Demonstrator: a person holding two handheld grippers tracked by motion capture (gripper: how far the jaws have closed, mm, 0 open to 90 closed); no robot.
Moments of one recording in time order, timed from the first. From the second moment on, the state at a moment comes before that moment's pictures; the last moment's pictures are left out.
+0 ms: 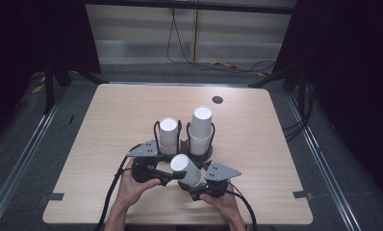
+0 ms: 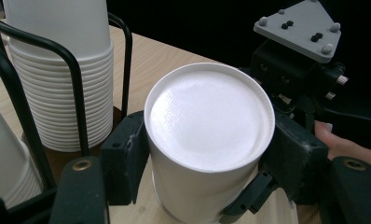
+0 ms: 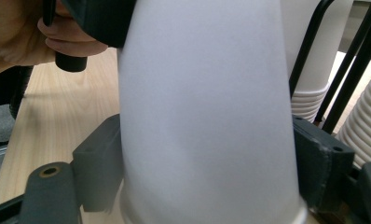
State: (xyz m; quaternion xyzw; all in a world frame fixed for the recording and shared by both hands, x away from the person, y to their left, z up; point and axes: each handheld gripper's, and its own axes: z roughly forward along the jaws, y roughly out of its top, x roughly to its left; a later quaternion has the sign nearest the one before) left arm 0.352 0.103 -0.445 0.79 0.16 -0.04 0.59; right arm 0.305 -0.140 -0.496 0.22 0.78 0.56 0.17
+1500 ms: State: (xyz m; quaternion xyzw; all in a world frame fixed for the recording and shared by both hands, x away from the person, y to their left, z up) left arm 0.358 0.122 -0.455 0.80 0.15 -0.01 0.58; right arm 0.311 -0.147 -0.486 0.23 0.83 0.49 0.15
